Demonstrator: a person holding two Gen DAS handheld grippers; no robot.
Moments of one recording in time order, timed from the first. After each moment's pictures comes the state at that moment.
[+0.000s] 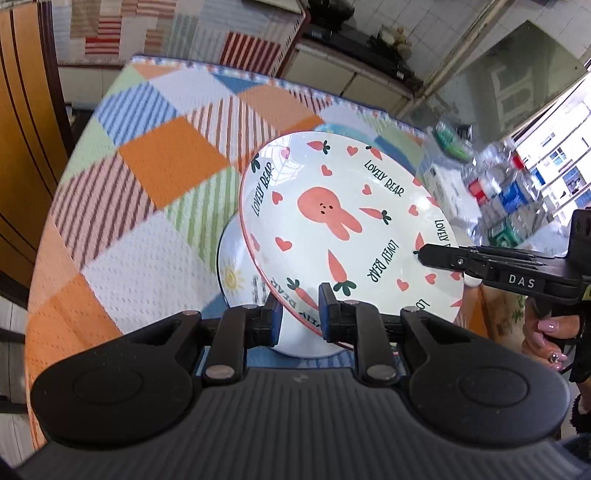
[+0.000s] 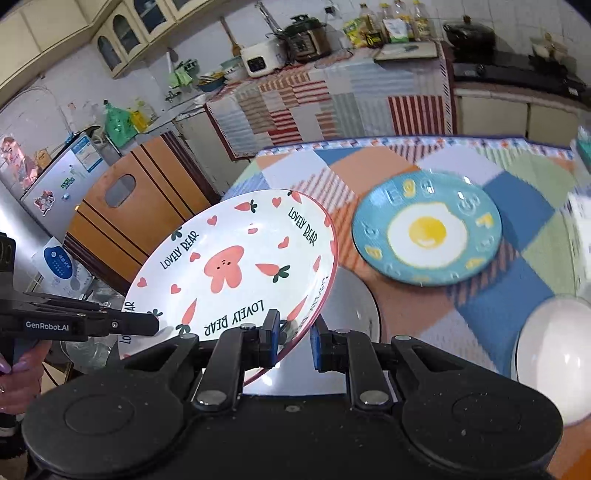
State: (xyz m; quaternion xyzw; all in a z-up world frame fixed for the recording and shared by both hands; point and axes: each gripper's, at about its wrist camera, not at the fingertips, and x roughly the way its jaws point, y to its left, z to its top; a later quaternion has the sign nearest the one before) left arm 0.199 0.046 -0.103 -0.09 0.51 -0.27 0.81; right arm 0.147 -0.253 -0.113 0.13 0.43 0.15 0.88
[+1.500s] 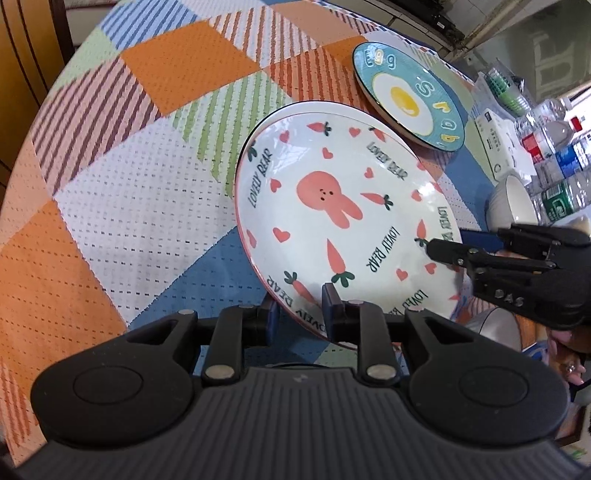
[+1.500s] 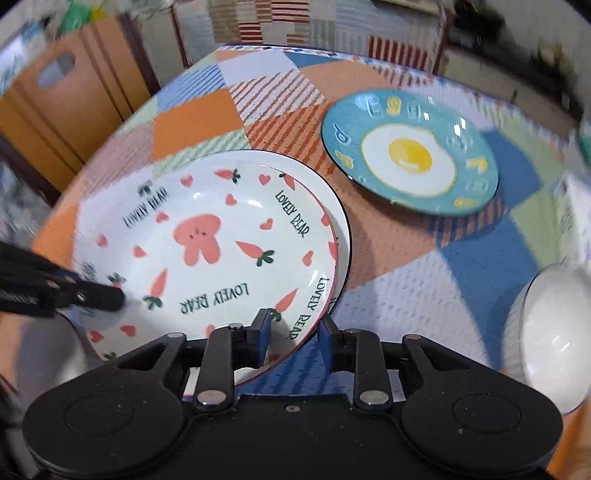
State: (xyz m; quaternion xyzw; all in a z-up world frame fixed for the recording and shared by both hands) left arm 0.208 0.025 -0.186 -0.07 0.58 -0.23 0.78; right arm 0.157 -0.204 -0.182 -0.05 0.53 0.08 0.85
